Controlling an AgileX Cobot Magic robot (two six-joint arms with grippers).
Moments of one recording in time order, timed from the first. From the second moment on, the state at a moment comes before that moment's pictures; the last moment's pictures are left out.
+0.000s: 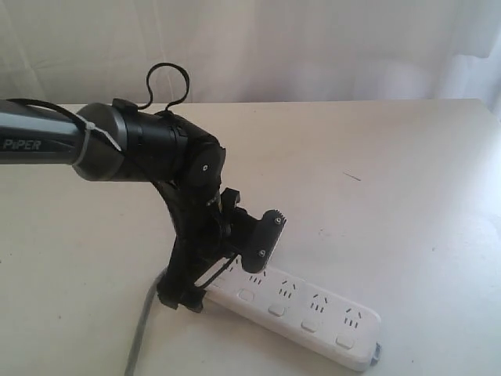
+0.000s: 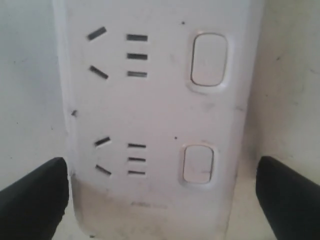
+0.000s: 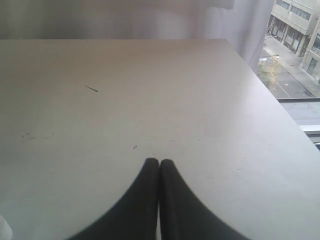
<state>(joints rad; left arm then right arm) -0.66 1.98 -1.34 0.02 0.84 1.25 -0.03 0.01 -0.01 -0.08 0.36 0.09</state>
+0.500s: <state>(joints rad) -0.66 2.01 -1.36 0.01 0.98 1.25 -0.03 0.01 -0.01 -0.08 0.36 0.09</state>
